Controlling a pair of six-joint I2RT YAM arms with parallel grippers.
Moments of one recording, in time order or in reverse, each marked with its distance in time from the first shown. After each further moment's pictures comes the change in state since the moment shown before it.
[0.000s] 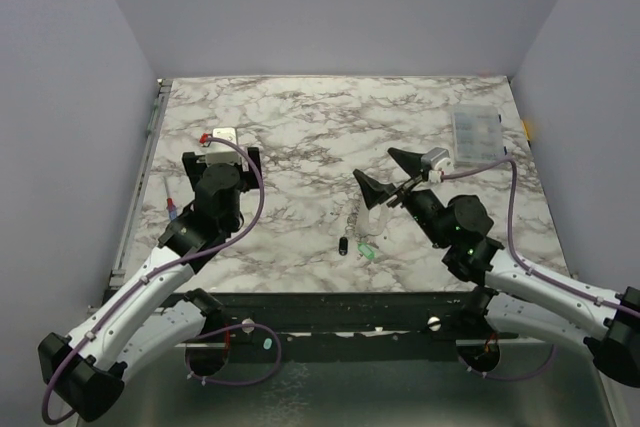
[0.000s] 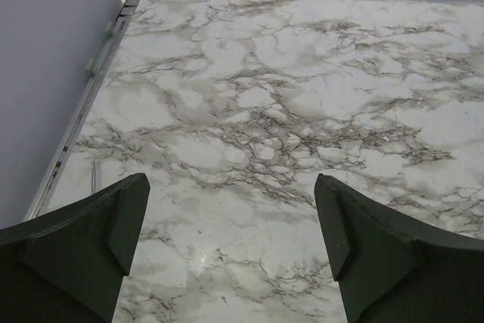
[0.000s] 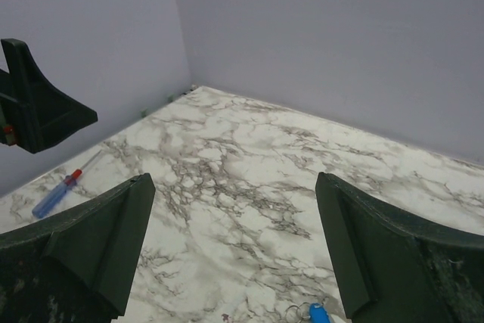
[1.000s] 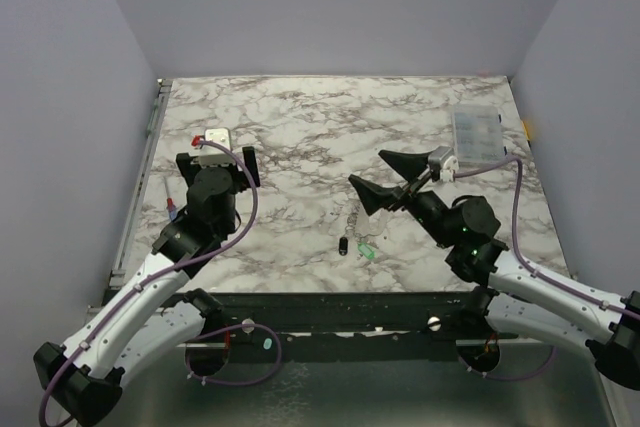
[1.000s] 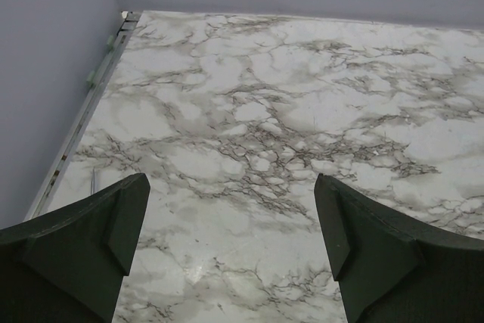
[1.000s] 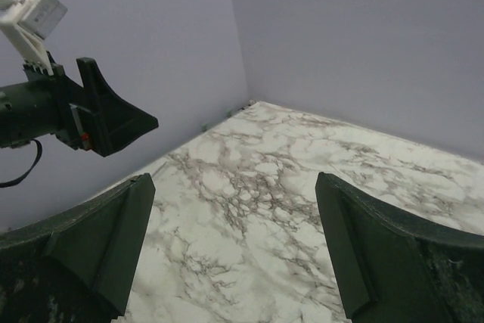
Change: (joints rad) left arm 0.000 -0.052 -0.001 0.025 0.000 0.009; right arm 0.000 -0.013 0.018 0.007 -0.129 0.124
